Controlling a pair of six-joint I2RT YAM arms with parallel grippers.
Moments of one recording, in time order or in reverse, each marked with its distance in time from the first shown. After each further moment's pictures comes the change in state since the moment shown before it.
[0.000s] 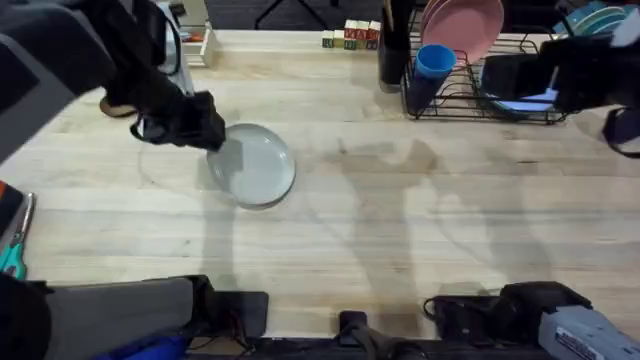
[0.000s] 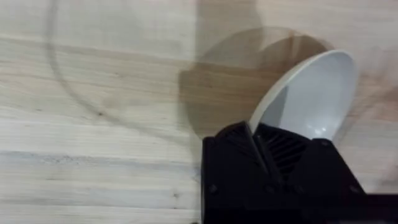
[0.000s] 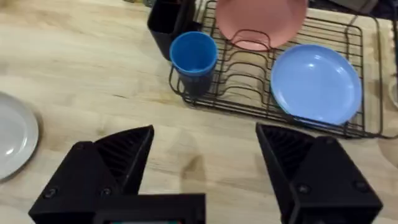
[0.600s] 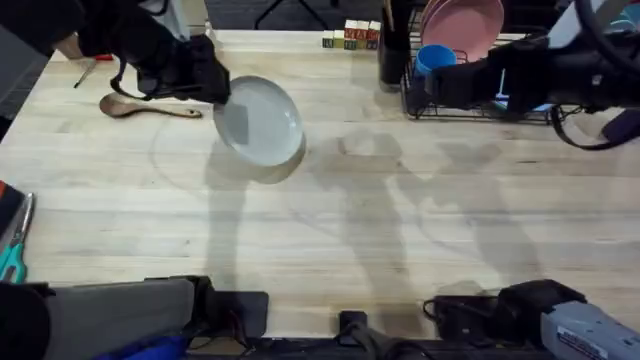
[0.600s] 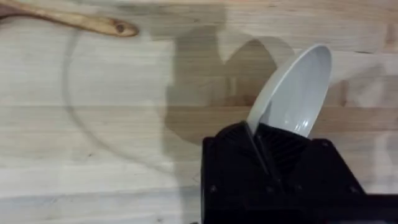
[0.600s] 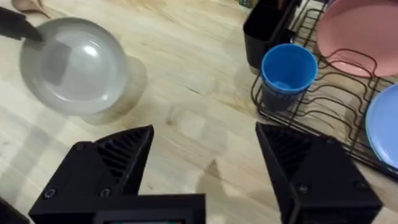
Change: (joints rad) left arm -0.058 0.002 0.228 -0.040 0.077 0.000; right arm 0.133 0.080 0.000 0.055 -0.220 0.001
